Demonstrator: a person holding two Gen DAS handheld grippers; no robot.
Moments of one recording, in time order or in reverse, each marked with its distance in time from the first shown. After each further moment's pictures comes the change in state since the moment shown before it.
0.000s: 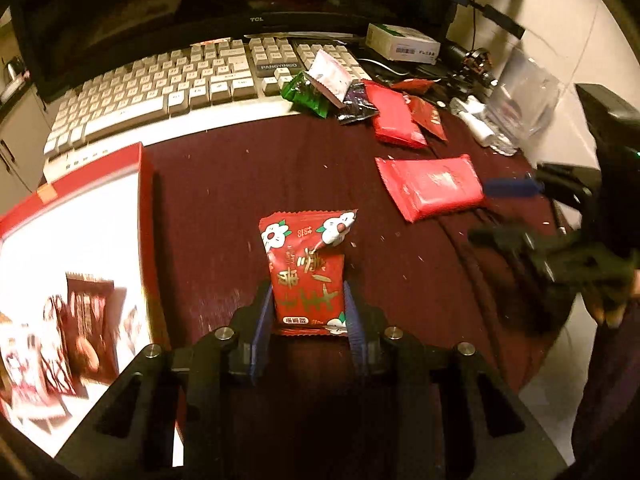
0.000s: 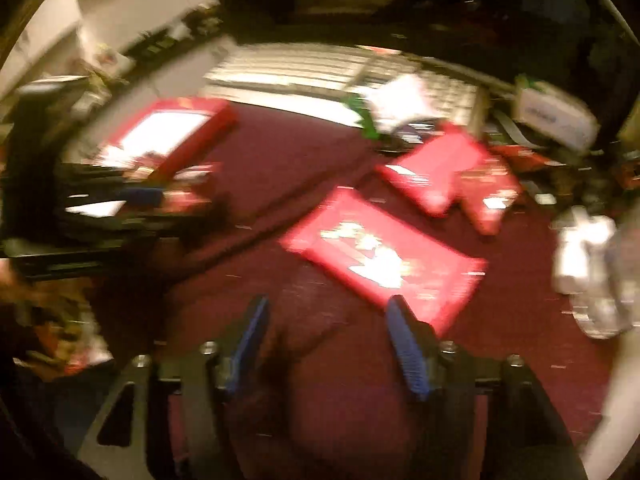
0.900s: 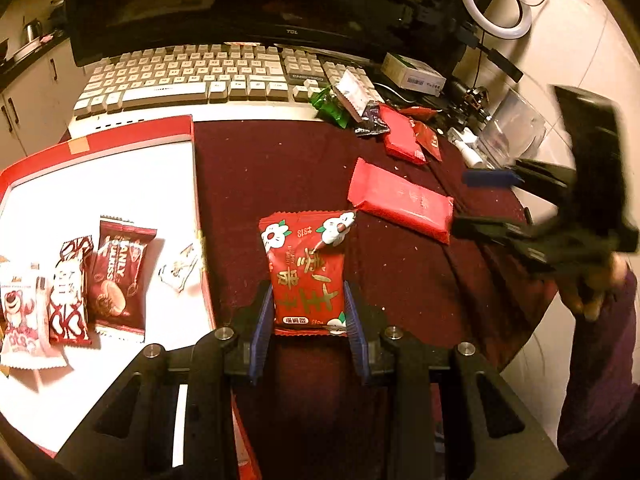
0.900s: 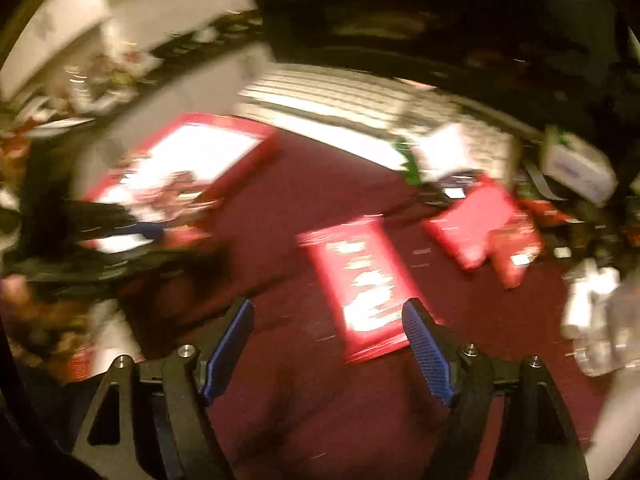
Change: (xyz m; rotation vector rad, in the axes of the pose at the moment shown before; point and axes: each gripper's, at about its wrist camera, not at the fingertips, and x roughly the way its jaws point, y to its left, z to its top) left arm -0.030 0.030 -0.028 -0.112 -0.065 -0.070; right arm -0.010 0.018 0.029 -0.066 -0.030 0.052
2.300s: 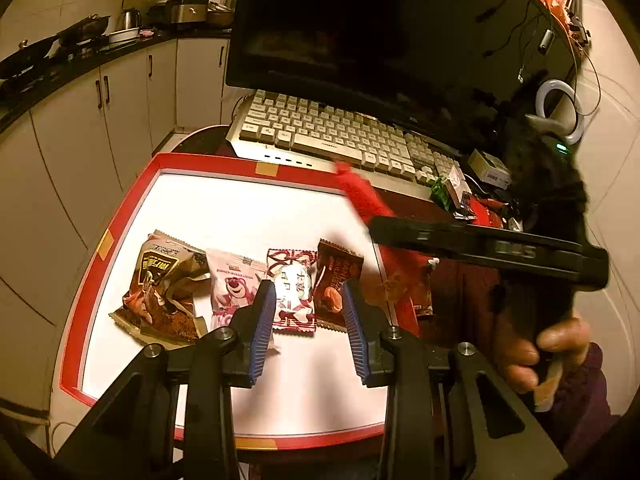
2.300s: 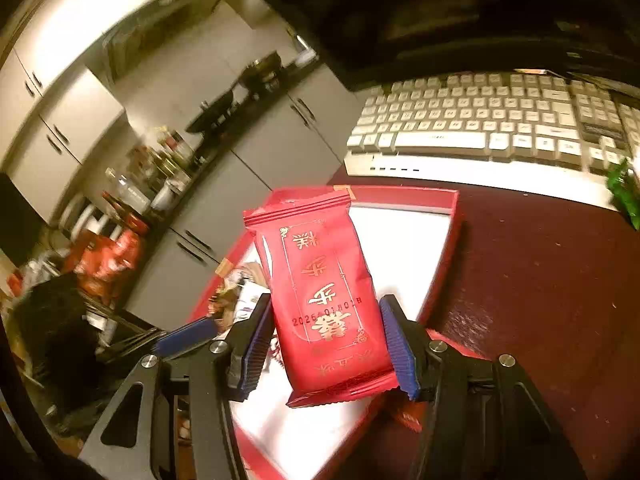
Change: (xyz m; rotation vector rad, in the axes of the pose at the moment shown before) left arm -0.090 0.114 -0.024 -0.209 -0.213 0.146; right arm 0.073 0.127 0.109 0.284 -0.110 0.440
